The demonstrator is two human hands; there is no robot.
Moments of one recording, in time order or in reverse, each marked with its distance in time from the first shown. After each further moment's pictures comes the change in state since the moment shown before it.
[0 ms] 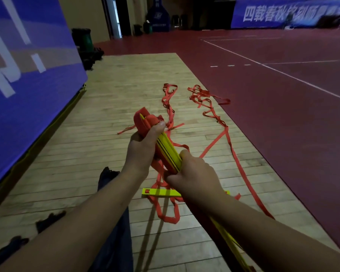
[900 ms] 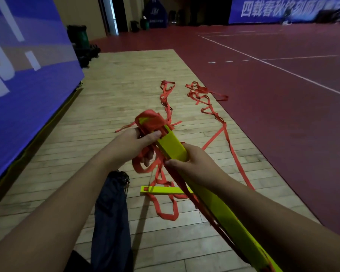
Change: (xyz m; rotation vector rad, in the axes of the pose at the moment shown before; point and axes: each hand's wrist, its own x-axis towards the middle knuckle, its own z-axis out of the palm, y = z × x) left_hand 0.023 0.019 -0.040 0.502 -0.519 0.007; right_hand 0.013 0.021 -0.019 0.560 -0.214 0.004
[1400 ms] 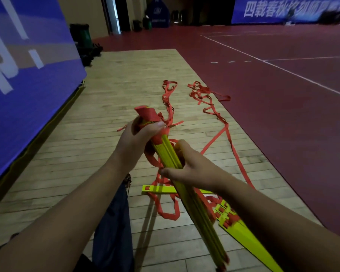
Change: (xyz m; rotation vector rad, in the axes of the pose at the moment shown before) left_hand -0.003 0.004 0.018 -0.360 0.149 0.310; right_hand 0.001 -0.005 0.003 -0.141 -0.157 -0.100
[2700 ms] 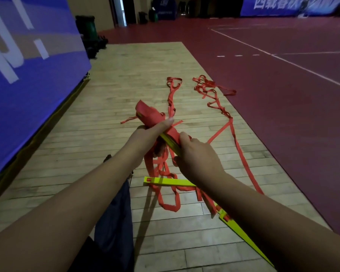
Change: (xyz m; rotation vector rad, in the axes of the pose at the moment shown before) left_hand 0.000 -0.033 0.011 0.148 0.096 -0.411; right_hand 0.005 0.017 0.024 -0.694 0.381 -0.028
